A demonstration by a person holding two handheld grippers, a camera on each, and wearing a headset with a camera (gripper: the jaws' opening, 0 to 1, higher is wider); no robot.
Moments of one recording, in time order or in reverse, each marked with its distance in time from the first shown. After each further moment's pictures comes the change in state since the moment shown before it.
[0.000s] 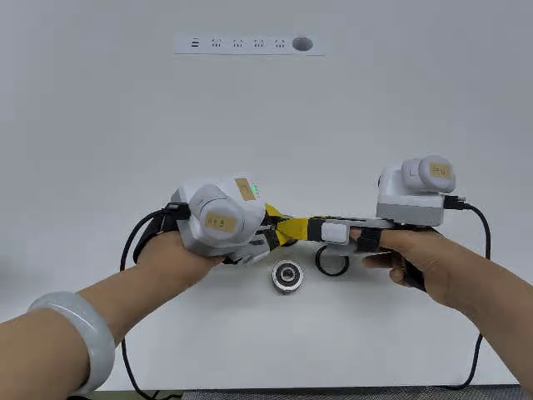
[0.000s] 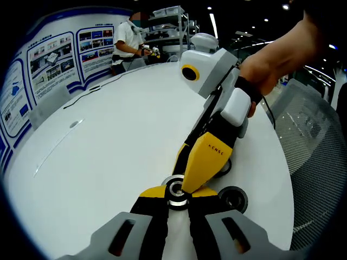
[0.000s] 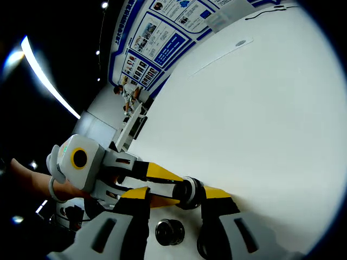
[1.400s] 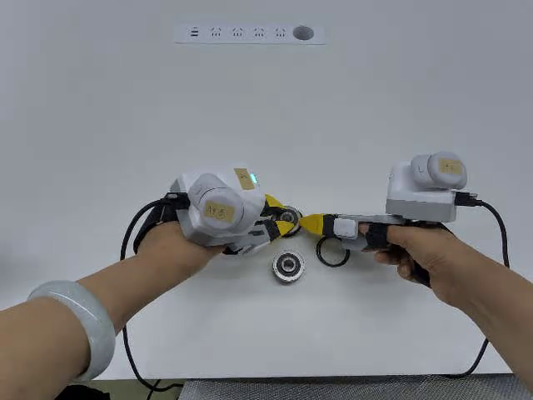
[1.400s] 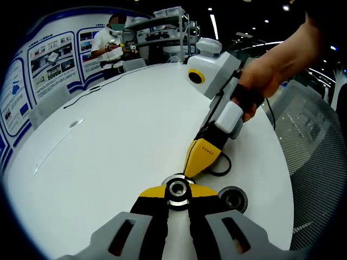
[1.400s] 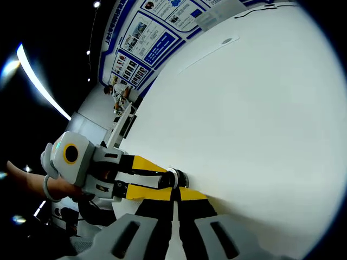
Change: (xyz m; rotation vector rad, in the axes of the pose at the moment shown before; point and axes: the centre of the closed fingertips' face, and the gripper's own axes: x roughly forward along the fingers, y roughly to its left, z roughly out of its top) left arm 0.000 0.000 0.001 -0.007 -0.007 -0.002; right arm -0.010 -0.020 -0.008 0.021 0.013 -0.080
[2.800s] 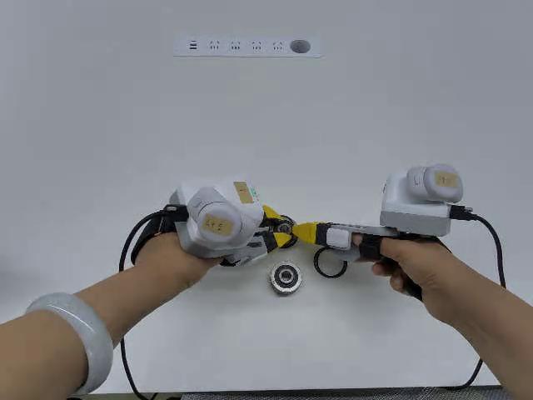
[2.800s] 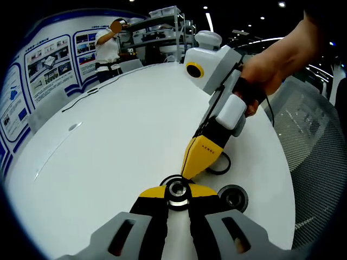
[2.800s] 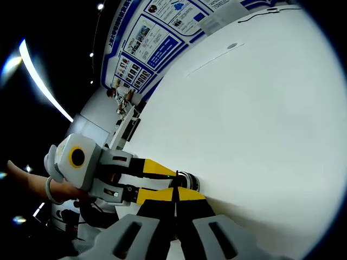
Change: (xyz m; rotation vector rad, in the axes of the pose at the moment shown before) left arm 0.000 -0.001 0.000 0.036 0.005 -0.007; right arm 0.001 0.013 0.003 -0.005 -0.029 0.011
